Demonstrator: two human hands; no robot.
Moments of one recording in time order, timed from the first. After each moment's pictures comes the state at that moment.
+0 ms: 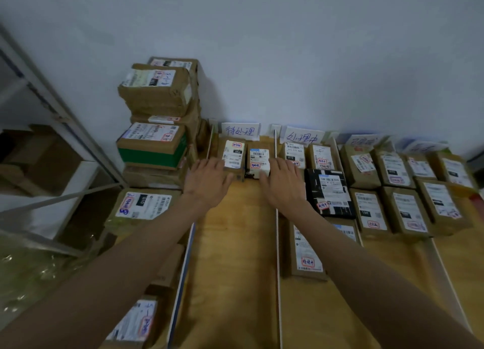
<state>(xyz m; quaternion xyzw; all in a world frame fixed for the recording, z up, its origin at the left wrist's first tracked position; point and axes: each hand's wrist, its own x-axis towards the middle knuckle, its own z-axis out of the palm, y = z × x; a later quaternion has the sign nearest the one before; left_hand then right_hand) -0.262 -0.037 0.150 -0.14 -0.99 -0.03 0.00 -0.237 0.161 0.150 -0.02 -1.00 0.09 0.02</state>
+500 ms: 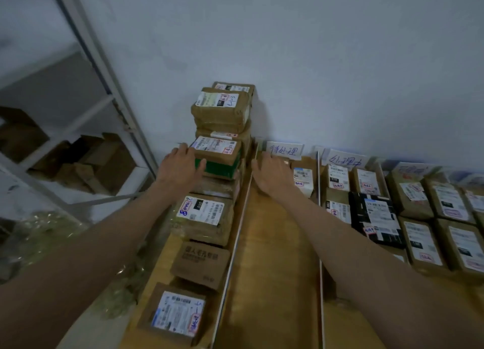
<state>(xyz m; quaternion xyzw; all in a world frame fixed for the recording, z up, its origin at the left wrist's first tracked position) -0.264 -0.217 0.216 0.00 -1.00 -0.04 0.06 -0.271 0.012 0.213 0.03 -0.98 0.21 -0.02</state>
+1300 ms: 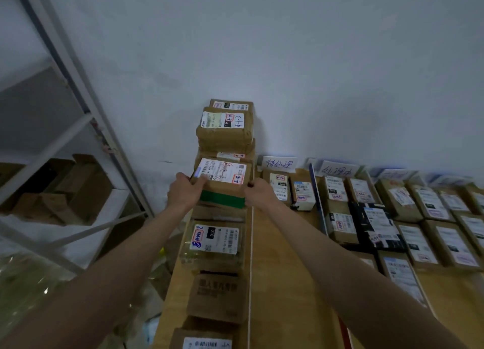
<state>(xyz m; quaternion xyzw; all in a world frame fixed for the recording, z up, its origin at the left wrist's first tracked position) -0.322 -0.267 0.183 0.17 -0.90 -0.40 -0.05 -0.300 -0.079 0.206 -0.13 -0.85 0.49 -0.15</state>
